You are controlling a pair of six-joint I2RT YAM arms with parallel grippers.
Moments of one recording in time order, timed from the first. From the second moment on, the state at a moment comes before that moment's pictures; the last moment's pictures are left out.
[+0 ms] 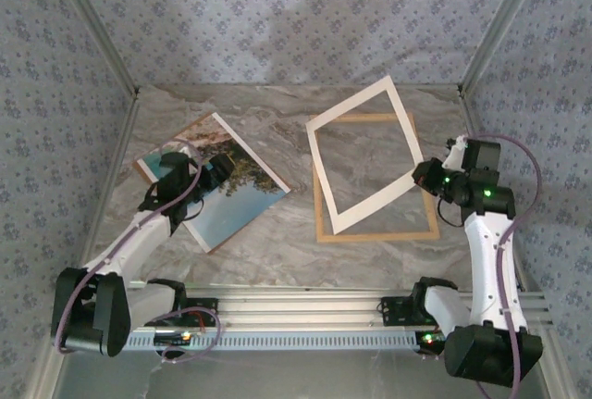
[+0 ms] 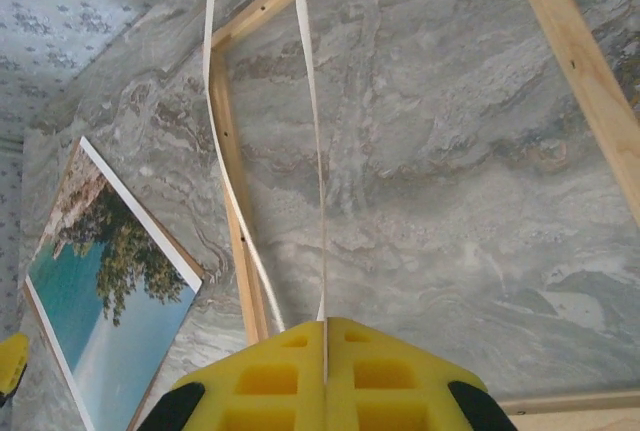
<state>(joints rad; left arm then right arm) -0.19 1.12 0.58 -0.03 0.21 -0.80 -0.19 0.93 0.97 -0.84 -0.44 0.41</state>
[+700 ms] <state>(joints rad) -0.19 1.20 0.58 0.00 0.19 -0.79 -0.23 0.92 0.79 -0.79 -0.40 0.48</state>
